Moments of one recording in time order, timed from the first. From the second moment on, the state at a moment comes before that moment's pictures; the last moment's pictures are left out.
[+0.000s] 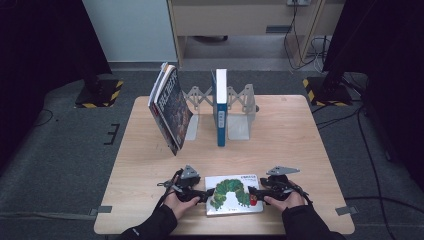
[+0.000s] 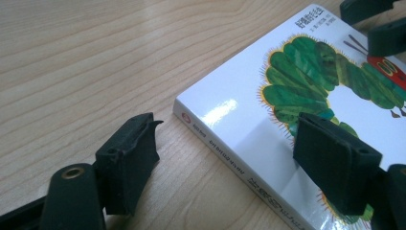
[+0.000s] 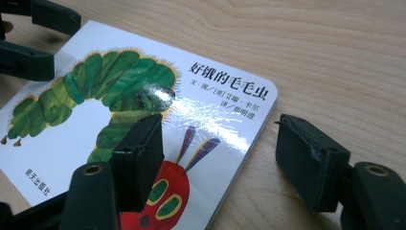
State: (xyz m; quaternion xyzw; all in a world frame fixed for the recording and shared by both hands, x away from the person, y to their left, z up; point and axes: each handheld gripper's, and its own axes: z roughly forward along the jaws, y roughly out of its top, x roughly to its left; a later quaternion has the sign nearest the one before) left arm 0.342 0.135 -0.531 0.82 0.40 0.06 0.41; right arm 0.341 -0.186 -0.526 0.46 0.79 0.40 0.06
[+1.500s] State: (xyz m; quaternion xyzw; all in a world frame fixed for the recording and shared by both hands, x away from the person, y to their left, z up) left arm 0.329 0.119 -0.527 0.82 0.41 0.05 0.40; right arm 0.339 -0.188 -0.526 0.49 0.76 0.42 0.02
